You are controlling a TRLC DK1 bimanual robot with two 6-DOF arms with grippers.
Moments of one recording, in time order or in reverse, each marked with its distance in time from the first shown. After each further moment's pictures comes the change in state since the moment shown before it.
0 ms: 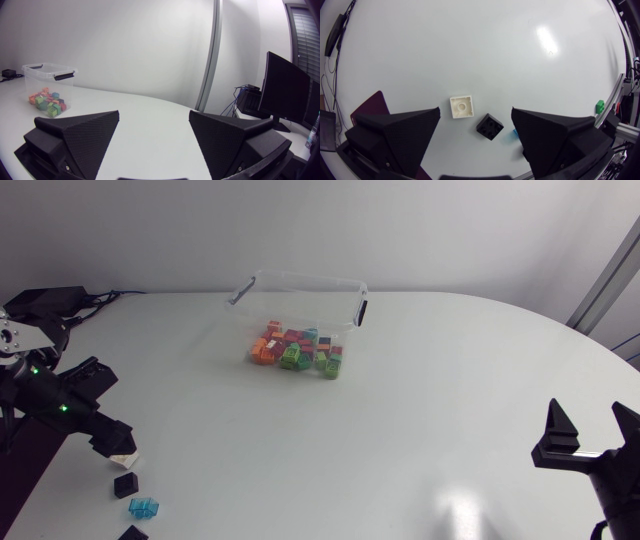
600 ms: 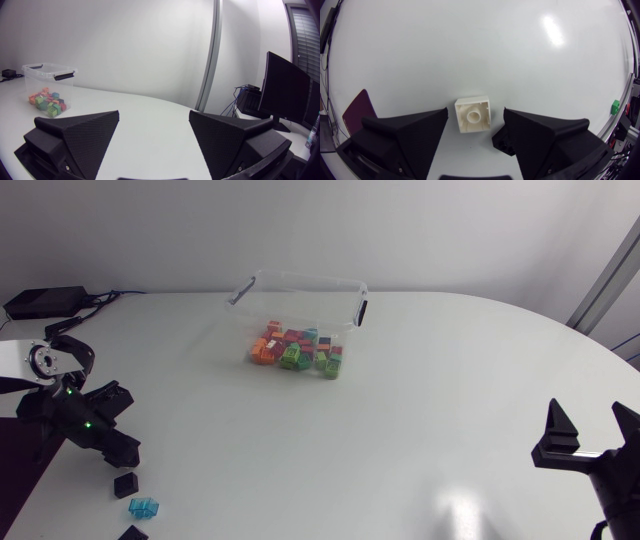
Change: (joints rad) left arm 0.013 0.213 -0.045 0.177 -0.073 0.015; right arm 0.000 0.000 0.000 0.000 0.000 0.000
